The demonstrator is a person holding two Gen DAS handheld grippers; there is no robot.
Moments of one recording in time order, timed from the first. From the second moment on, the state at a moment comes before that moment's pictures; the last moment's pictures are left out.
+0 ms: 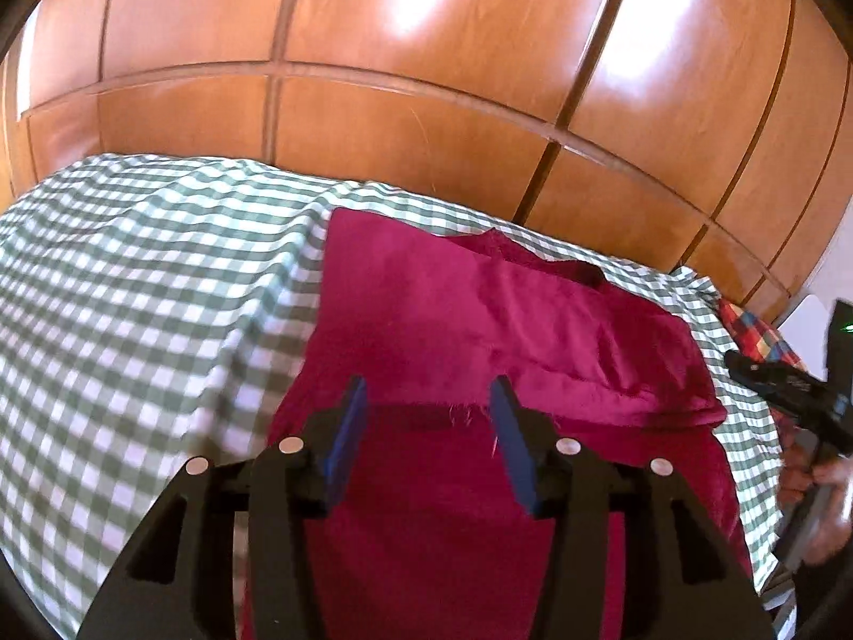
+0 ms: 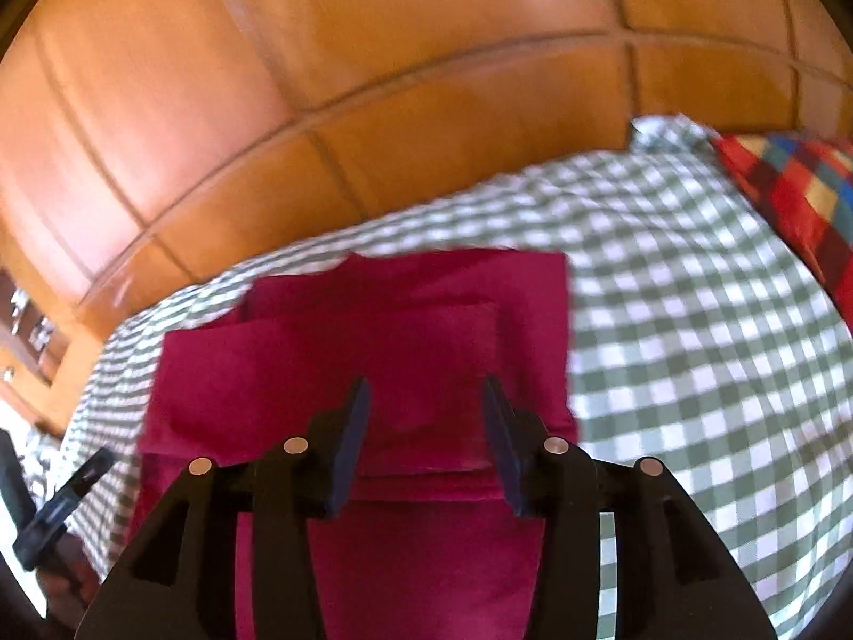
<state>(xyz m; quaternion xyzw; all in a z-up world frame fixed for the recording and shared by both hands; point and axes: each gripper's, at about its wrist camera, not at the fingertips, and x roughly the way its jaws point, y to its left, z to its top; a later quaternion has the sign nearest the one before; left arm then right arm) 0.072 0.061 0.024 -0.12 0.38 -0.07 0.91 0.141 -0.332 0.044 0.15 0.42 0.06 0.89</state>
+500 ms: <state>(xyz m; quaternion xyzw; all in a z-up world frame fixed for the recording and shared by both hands) 0.103 0.025 -0.019 -0.06 0.43 -0.04 0.90 0.176 -0.298 -0.025 0.07 0.44 0.04 0.89</state>
